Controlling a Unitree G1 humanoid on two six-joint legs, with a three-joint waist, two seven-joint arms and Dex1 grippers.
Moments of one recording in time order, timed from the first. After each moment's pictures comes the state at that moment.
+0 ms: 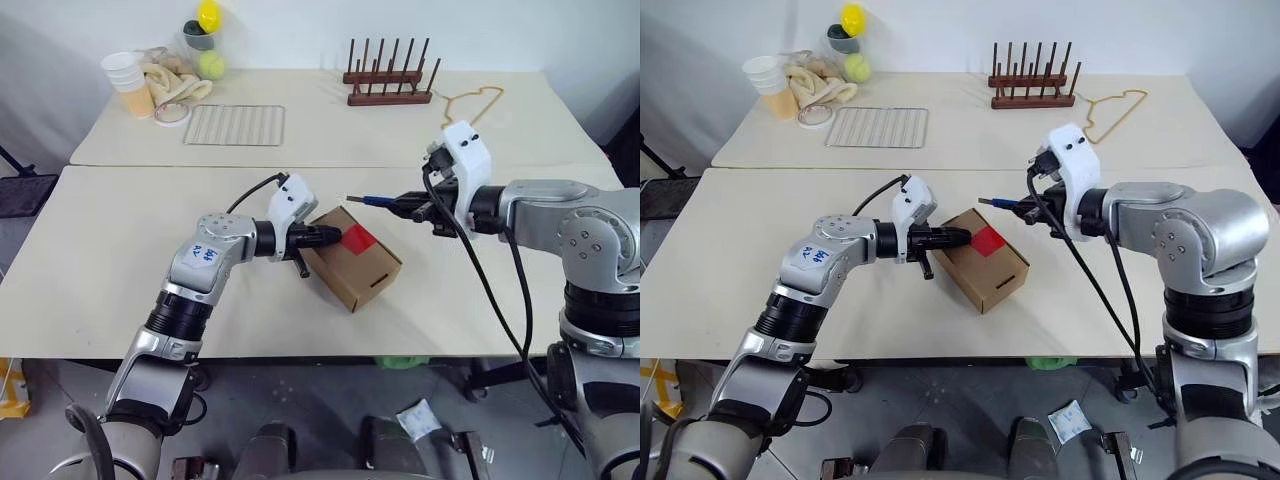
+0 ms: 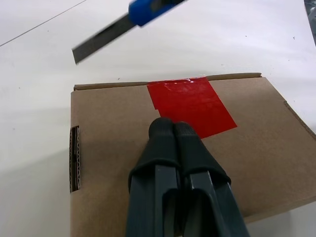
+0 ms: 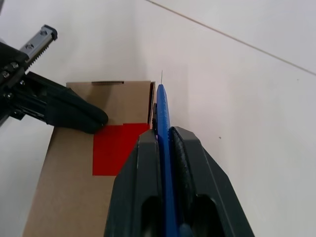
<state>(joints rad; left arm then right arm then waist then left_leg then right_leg) -0.81 0.38 -0.18 0.16 -0.23 0.64 -0.84 -0.92 -0.63 -0.05 -0.26 0.67 1.42 0.44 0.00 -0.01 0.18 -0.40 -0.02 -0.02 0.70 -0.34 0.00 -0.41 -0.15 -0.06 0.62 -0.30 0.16</state>
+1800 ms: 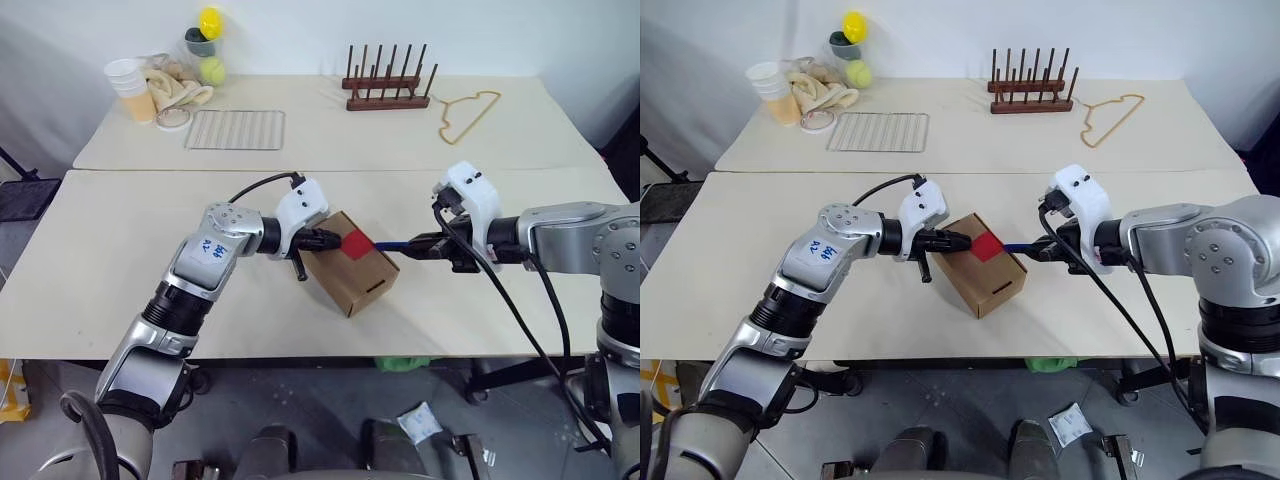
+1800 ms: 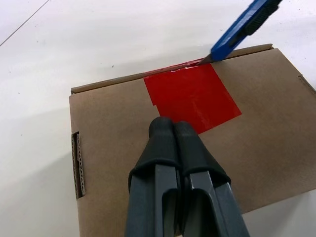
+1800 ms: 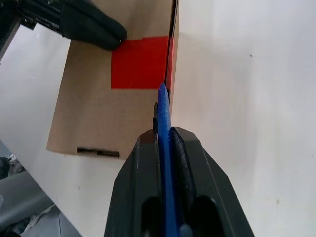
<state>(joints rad) -0.85 0.43 -0.30 0.13 -0.12 0.65 -0.88 -0.84 -0.81 -0.06 -0.31 1.06 1.61 0.29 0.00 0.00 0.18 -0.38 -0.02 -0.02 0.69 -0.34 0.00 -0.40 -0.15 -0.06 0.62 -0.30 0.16</state>
